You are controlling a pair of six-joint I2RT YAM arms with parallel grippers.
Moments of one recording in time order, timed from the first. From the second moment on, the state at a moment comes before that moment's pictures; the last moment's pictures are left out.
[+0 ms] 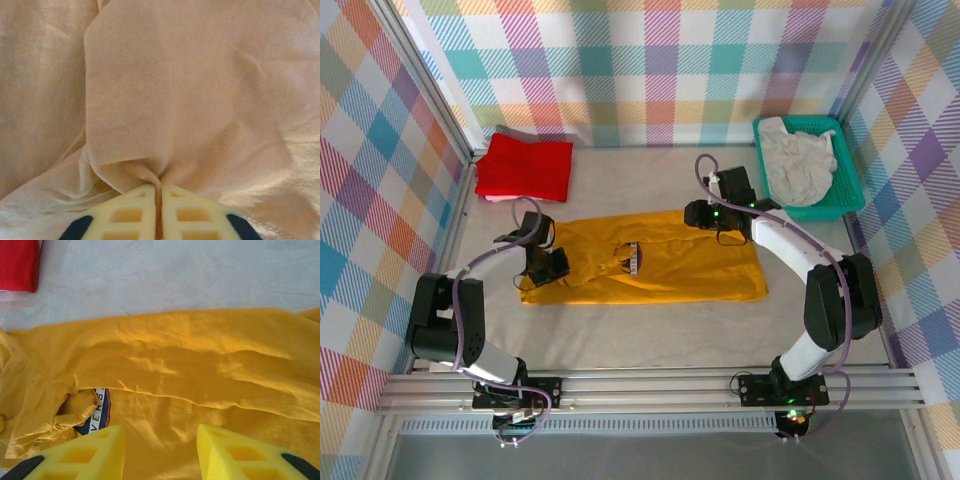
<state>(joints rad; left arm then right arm) -0.15 1.51 0.83 -0.55 0.16 -0.55 0.37 1.61 1.17 -0.41 -0.26 0.38</state>
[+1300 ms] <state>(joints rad) -0.40 1.45 1.04 -0.74 0.07 -0.47 0.37 1.61 1.17 -0.41 -0.26 0.38</state>
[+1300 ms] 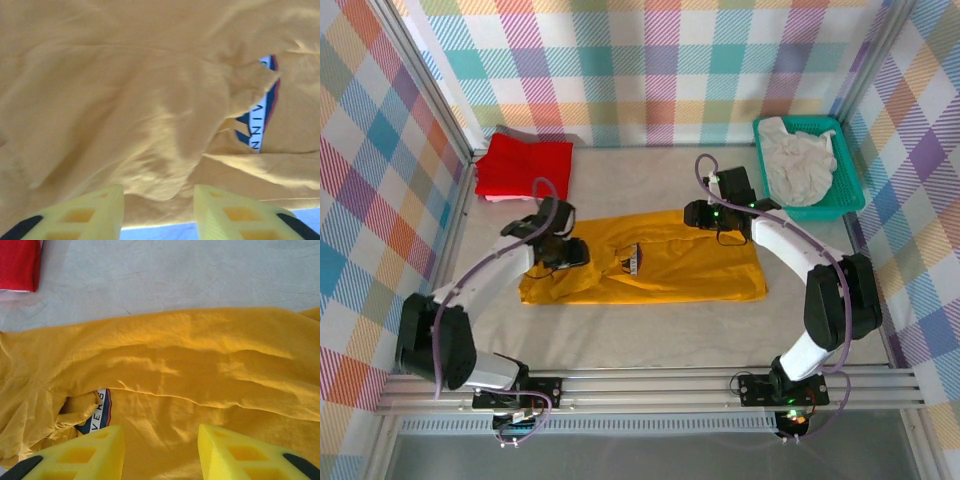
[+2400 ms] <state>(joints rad) -0.51 1.59 1.09 -0.78 0.01 -0.36 0.37 1.59 1.16 -0.41 -0.25 0.38</state>
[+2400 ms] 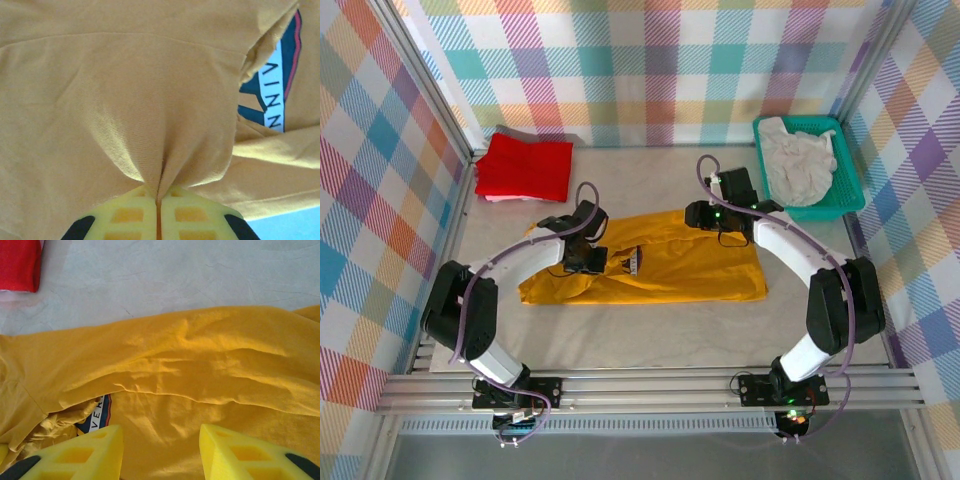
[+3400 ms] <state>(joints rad) -0.25 1.65 0.91 -0.54 0.05 -0.53 0.35 1.76 1.27 -0.64 -0.10 0.40</state>
